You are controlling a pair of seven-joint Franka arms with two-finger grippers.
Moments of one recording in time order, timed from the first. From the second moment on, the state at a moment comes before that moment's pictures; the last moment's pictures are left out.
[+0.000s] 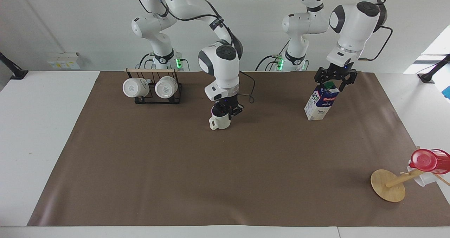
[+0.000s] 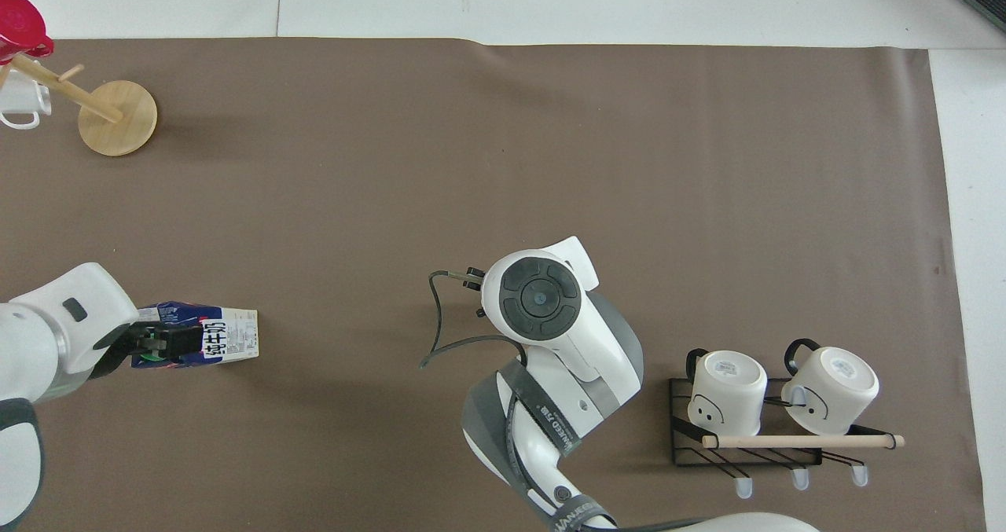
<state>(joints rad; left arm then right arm) -0.04 -0.41 -0.03 -2.42 -0.01 2.14 0.09 0.71 0.30 -0.08 -1.91 0.01 2.34 0.97</state>
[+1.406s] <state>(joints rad) -0.04 -0.41 -0.03 -2.45 -0.01 2.18 0.09 0.71 0.31 -0.08 -1.91 0.01 2.31 0.97</state>
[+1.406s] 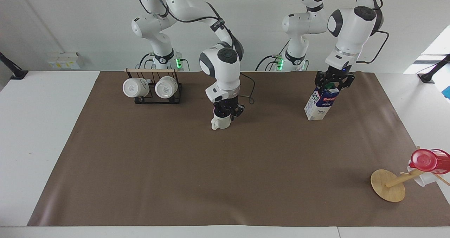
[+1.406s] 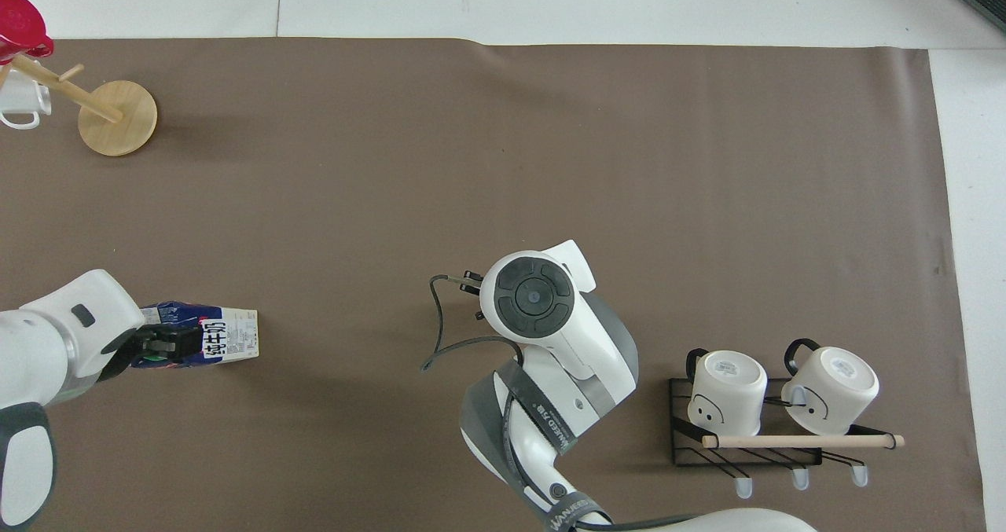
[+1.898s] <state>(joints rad) -0.04 -0.41 -0.03 -2.45 -0.01 2.18 0.09 0.65 0.20 -0.09 -1.88 0.01 2.21 0.90</state>
